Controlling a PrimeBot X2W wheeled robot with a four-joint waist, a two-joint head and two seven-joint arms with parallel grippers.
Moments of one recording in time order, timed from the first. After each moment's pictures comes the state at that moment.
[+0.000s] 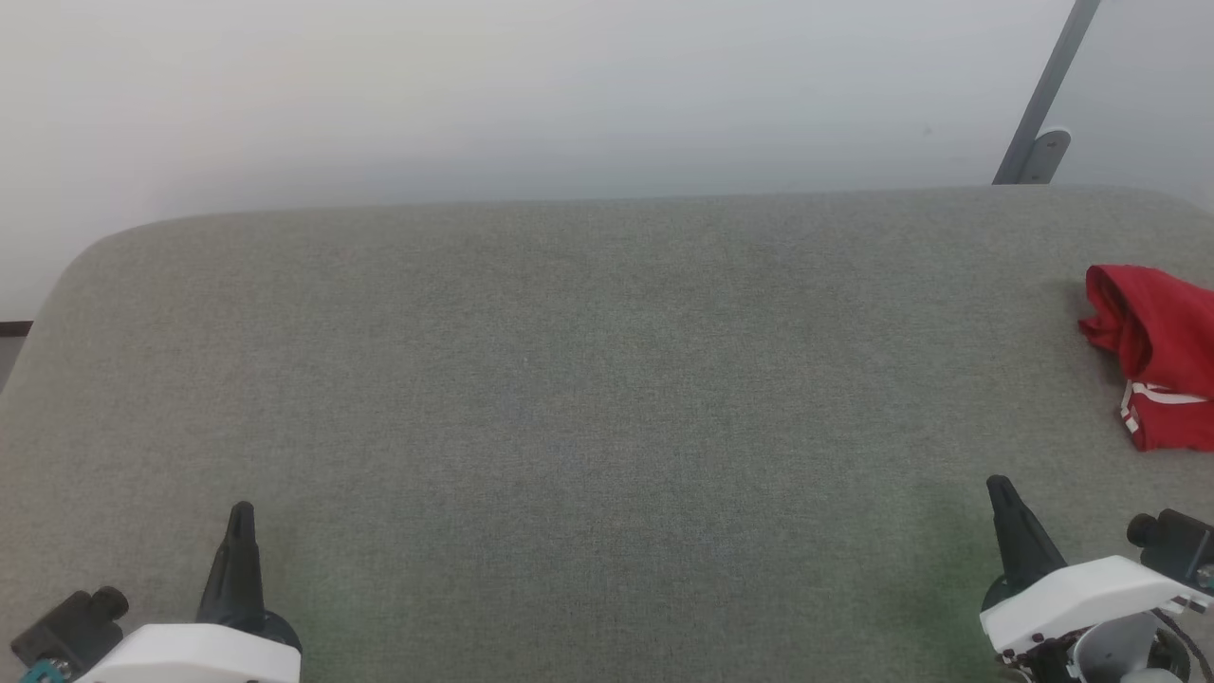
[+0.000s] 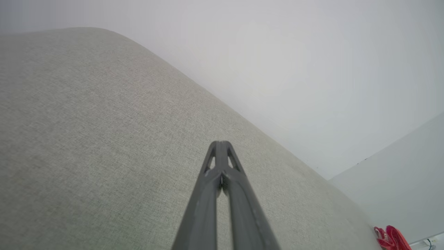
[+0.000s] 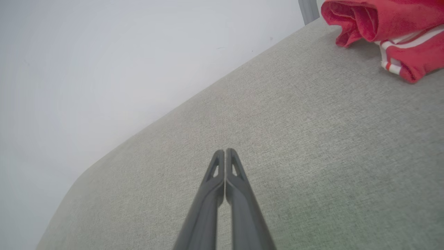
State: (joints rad) left arm 0.02 0.12 0.17 0.24 -0.77 -0.13 -0.14; right arm -0.05 -0.12 -0.07 0.30 0.70 0.13 -0.03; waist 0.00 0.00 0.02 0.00
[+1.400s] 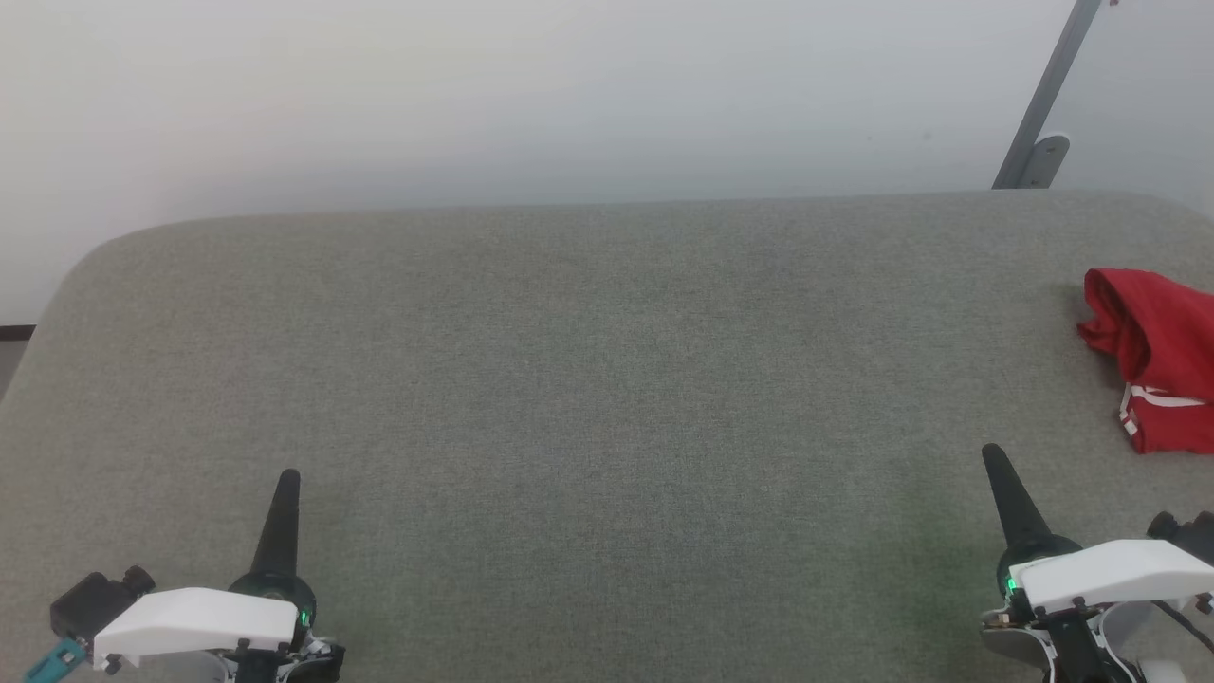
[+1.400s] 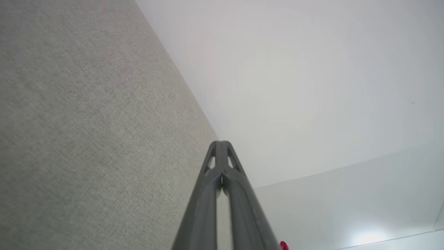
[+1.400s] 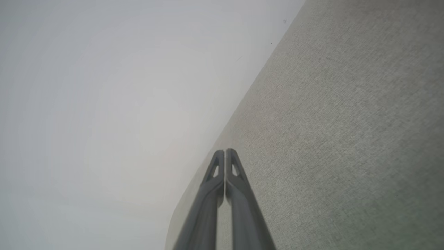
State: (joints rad) left arm -0.04 0.08 0.14 0.24 -1.21 -0.13 0.00; right arm -0.08 -0.09 -0.10 0.27 1.18 0.13 0.05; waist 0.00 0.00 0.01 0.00
